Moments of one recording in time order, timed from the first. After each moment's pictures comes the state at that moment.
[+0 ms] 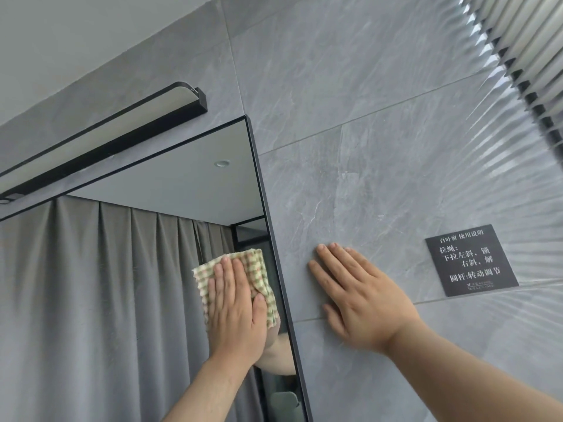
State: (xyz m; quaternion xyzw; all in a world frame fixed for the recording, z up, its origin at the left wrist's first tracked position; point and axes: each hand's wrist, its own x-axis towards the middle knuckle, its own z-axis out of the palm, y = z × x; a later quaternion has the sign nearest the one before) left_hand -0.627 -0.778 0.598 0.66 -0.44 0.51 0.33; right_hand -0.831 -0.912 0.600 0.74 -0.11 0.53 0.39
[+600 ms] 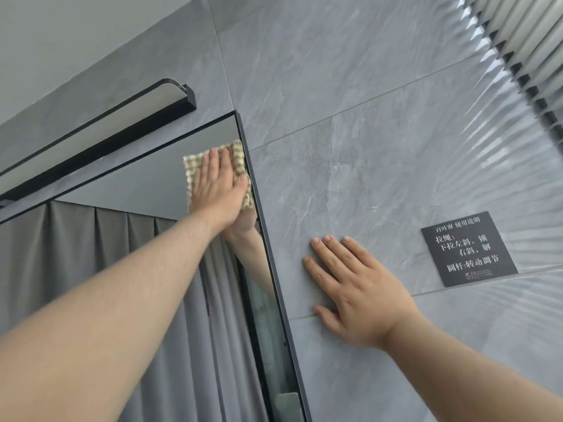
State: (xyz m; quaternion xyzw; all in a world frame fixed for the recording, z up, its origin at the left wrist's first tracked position) left_hand -0.648 -0.777 0.803 0.70 -0.45 0.47 0.29; right_hand -0.833 -0.909 0.601 0.76 -0.14 0.51 0.39
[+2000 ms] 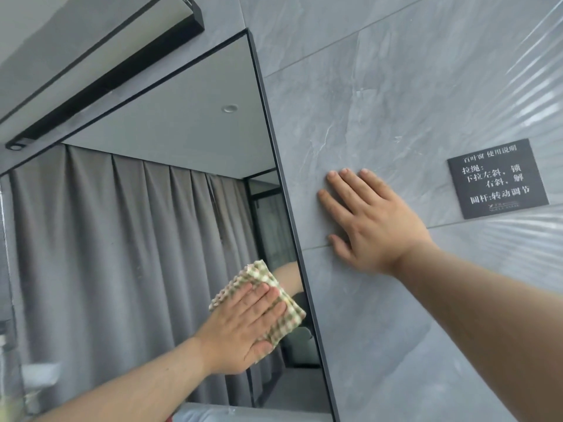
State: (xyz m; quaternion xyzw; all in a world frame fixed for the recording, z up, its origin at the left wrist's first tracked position) left_hand -0.562 -0.720 0.505 0.47 -0.63 0.61 -0.11; right_hand -0.832 -0.908 0.601 0.74 -0.15 0.51 0.41
